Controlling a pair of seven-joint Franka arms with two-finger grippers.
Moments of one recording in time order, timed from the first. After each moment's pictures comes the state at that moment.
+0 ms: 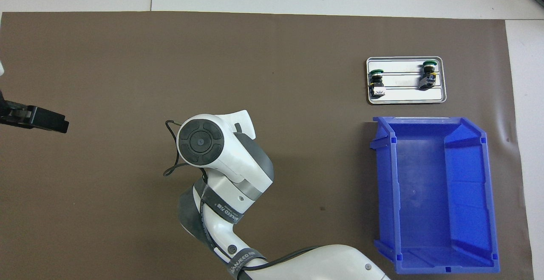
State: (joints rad) left arm -0.03 -0.04 -0.03 -1.59 -0.02 1.50 0.15; right arm 0.86 0.64 -0.10 -1.36 0.02 2.19 1.23
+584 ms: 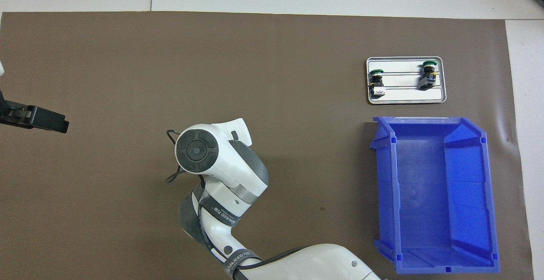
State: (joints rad) left arm -0.03 -0.04 -0.03 -1.59 -0.02 1.50 0.15; right arm 0.88 0.66 -0.10 -1.40 0.01 2.20 1.23
